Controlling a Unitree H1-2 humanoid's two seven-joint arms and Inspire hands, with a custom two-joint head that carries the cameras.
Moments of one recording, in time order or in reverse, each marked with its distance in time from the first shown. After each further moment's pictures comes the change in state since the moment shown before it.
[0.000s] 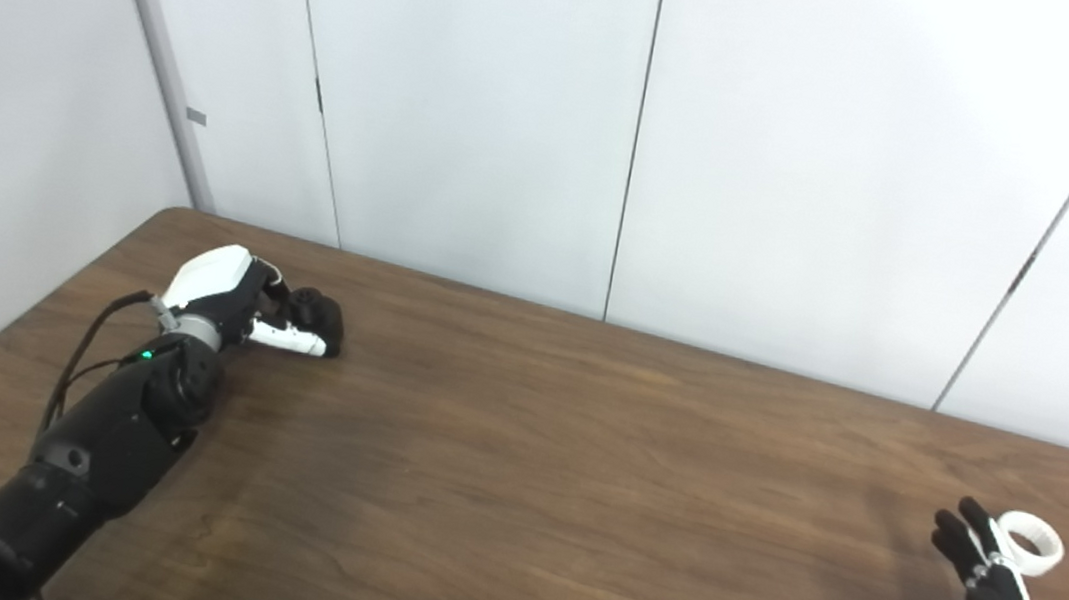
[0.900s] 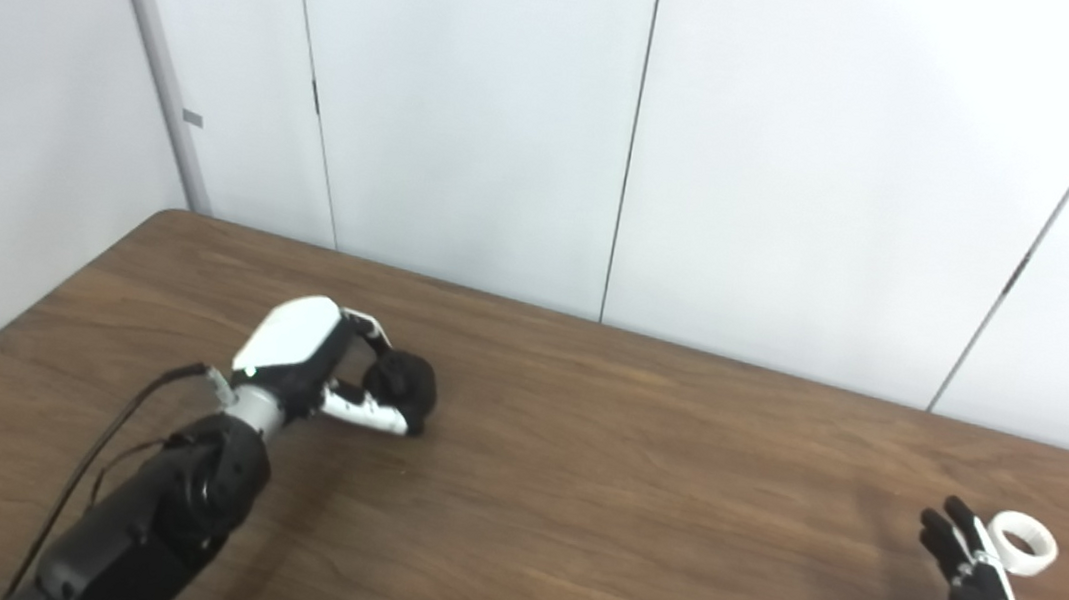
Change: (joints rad) left arm 0.220 -0.108 -0.087 -0.496 0.116 -0.010 -0.055; right arm 0.005 0.024 0.009 -0.022 -0.024 0.010 -0.001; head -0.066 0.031
